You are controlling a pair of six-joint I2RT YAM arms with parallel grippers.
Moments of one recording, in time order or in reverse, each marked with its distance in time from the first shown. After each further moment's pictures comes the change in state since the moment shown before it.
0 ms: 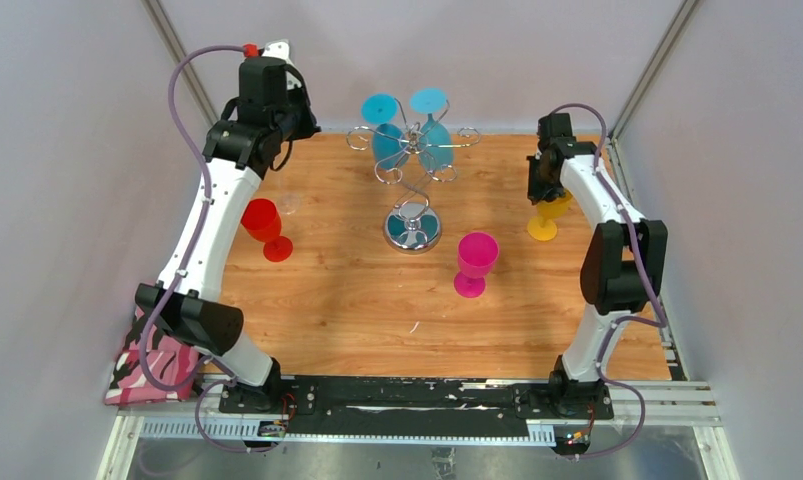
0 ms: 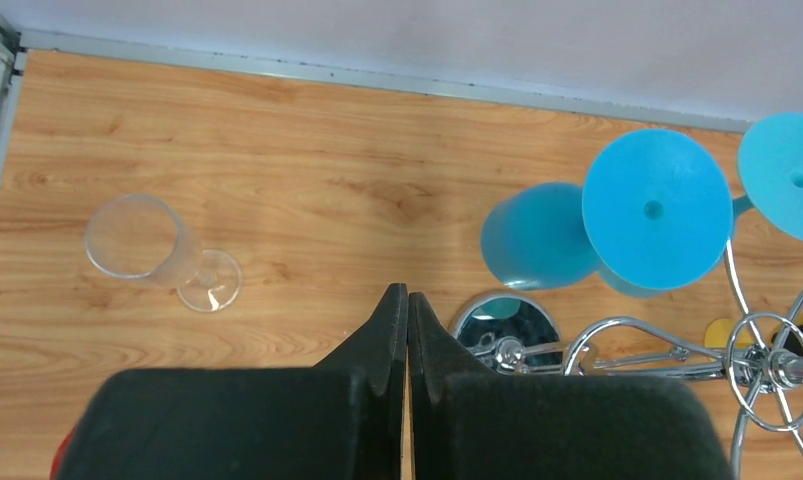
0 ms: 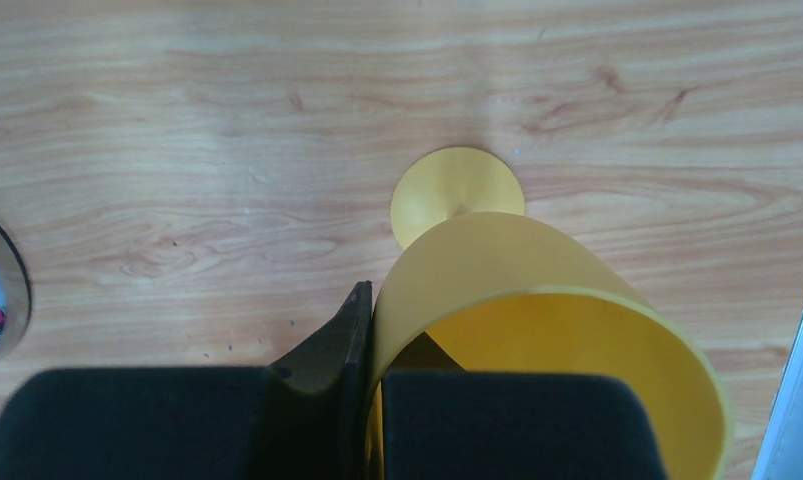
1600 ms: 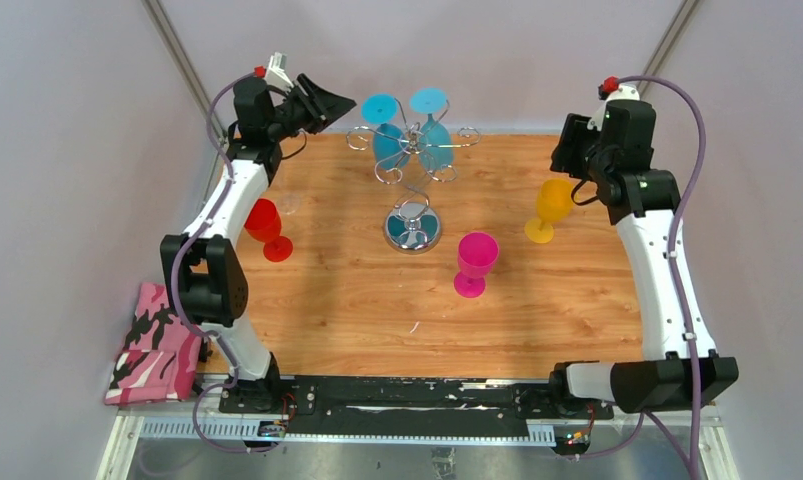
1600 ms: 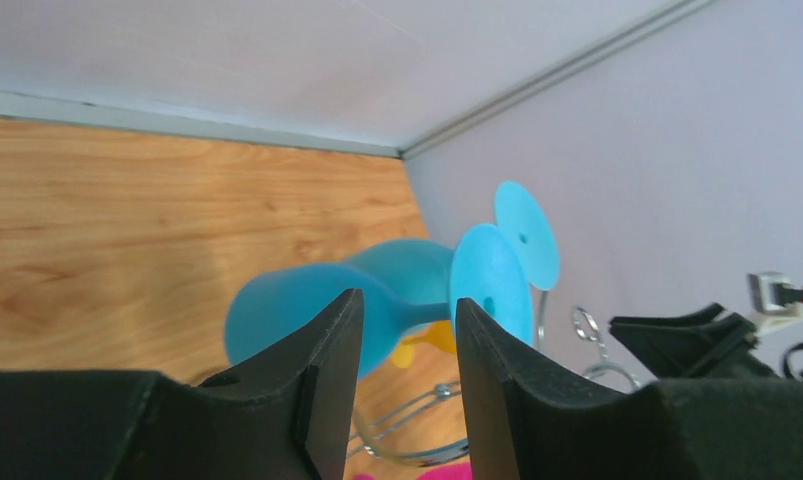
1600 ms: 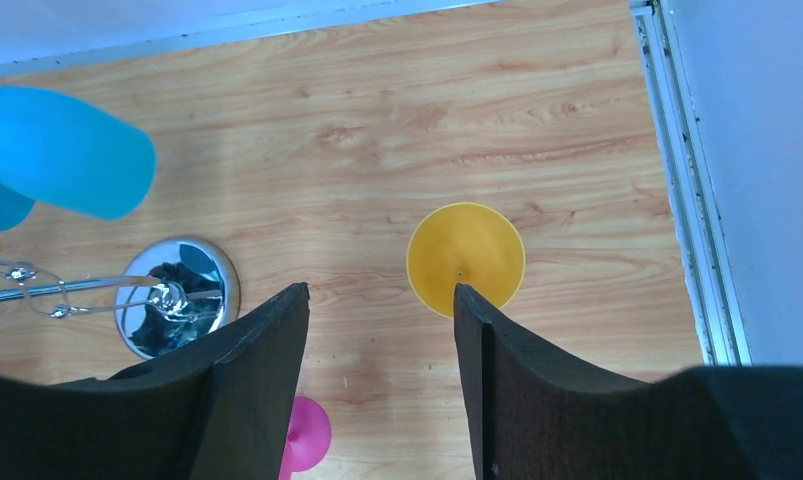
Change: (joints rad) left arm 0.198 0.138 -0.351 0.855 0.769 -0.536; right arm -0.001 -0.549 -0.036 0.079 -0.019 0.040
